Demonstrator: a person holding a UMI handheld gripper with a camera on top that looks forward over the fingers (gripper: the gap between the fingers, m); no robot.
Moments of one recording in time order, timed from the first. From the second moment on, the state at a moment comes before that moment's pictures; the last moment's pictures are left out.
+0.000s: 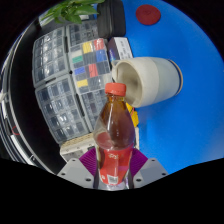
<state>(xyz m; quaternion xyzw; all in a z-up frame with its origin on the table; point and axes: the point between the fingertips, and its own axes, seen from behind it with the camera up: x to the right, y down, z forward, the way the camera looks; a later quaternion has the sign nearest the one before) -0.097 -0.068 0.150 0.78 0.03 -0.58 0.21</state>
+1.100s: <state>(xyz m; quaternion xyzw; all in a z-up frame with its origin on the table) -0.121 0.265 0.125 0.64 0.49 -0.36 -0.47</state>
